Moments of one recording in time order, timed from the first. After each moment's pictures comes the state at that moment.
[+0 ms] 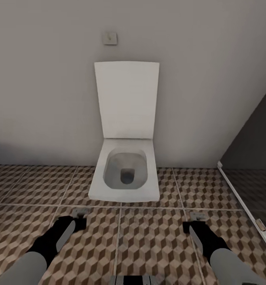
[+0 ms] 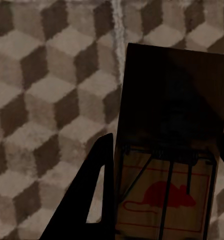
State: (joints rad) left arm -0.61 0.14 -0.22 -0.68 0.41 0.58 0.20; right arm -0.66 -0.04 -0.10 -0.47 0.04 0.42 -0.16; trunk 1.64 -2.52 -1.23
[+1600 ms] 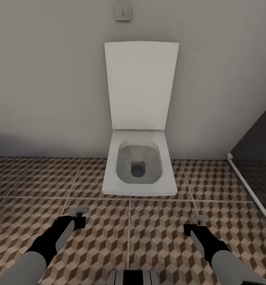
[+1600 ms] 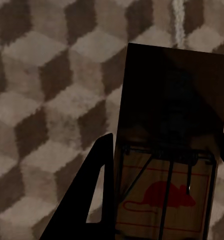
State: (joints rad) left arm -0.61 0.14 -0.21 -0.68 0.40 0.54 0.20; right arm -0.67 -0.05 -0.09 -0.38 0.04 0.30 -0.16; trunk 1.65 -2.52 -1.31
